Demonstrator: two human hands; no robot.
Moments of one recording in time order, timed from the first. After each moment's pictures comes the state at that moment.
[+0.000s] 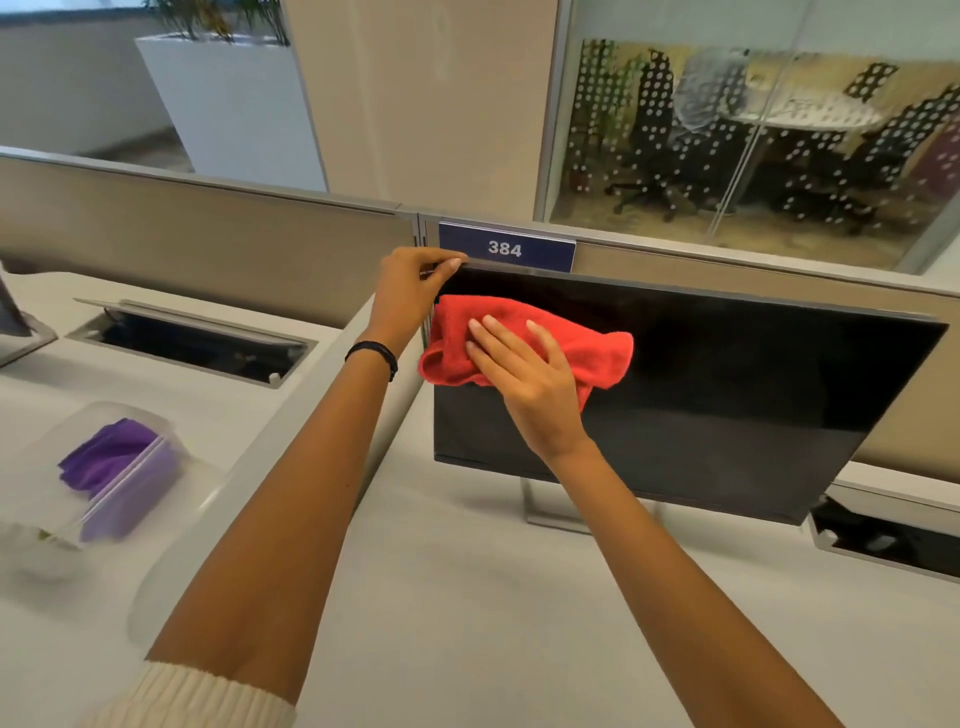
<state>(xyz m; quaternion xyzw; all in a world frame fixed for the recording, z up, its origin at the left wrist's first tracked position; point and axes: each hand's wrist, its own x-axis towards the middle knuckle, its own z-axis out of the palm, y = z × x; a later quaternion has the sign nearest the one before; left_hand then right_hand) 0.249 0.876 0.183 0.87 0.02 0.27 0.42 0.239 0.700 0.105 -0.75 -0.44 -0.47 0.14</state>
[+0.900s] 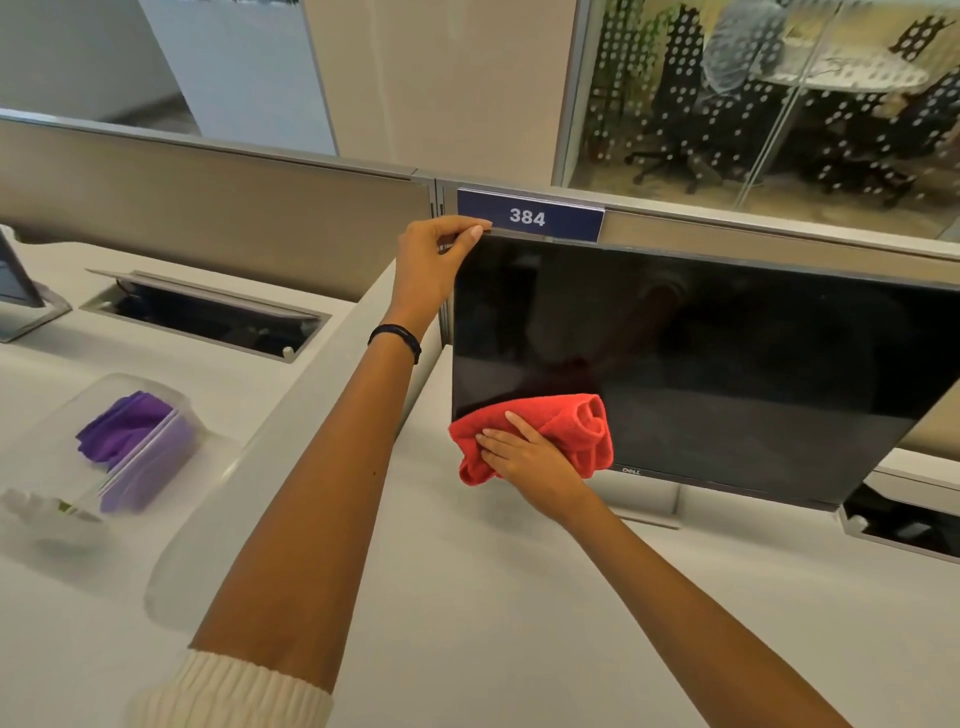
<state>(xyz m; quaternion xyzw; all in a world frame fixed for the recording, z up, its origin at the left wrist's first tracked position) 0.250 0.872 0.171 0.82 0.05 0.27 0.51 0.217 0.696 -0.006 -0.83 -0.53 -0.05 -0.16</state>
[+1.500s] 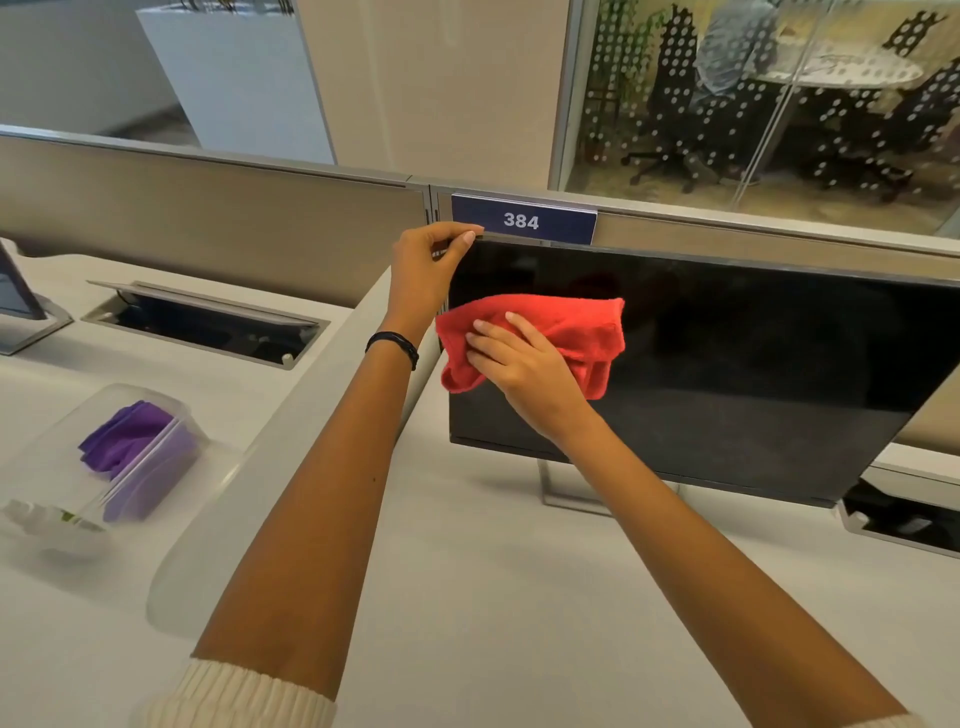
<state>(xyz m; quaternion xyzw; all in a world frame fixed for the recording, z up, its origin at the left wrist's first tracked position) 0.245 0.868 0.174 0.82 0.04 0.28 0.50 0.243 0.714 0.098 -0.79 -0.52 -0.33 0.06</state>
